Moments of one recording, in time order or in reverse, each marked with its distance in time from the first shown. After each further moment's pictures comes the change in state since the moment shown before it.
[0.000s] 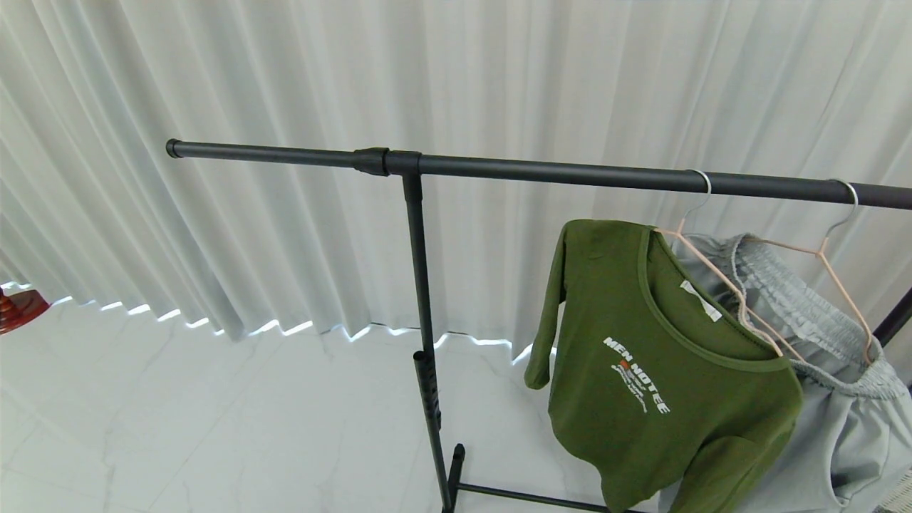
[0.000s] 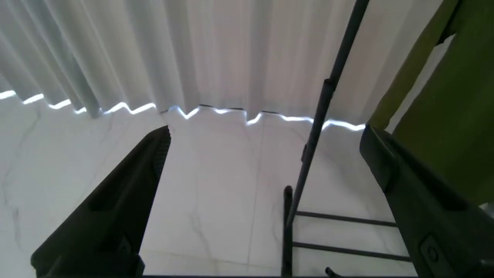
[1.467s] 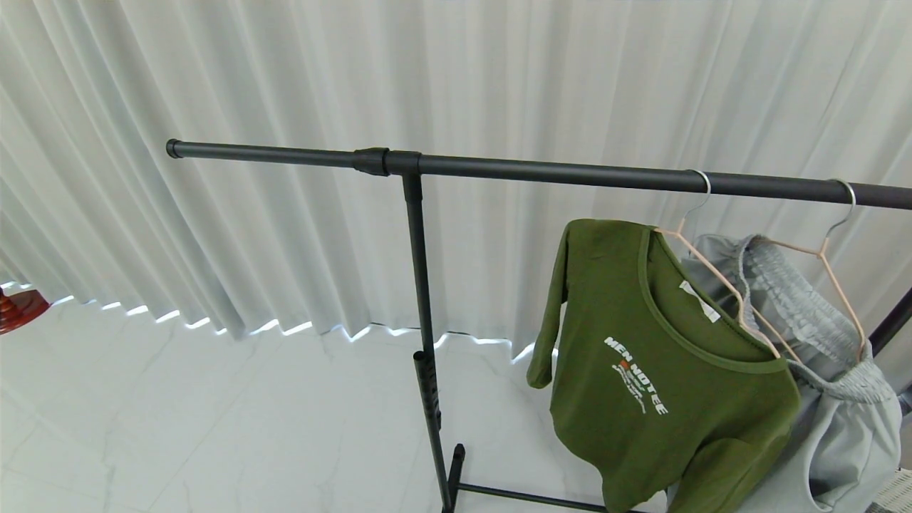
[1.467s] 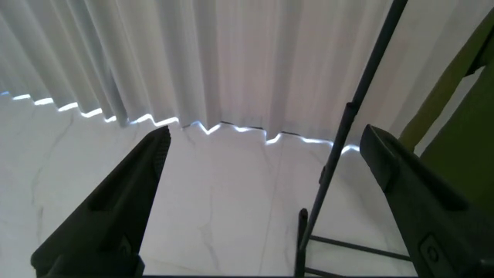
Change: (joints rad) left arm 0.109 -0.091 0.000 0.013 -0.008 -0.003; right arm 0.000 -0.002 0.000 0.000 -0.004 0.054
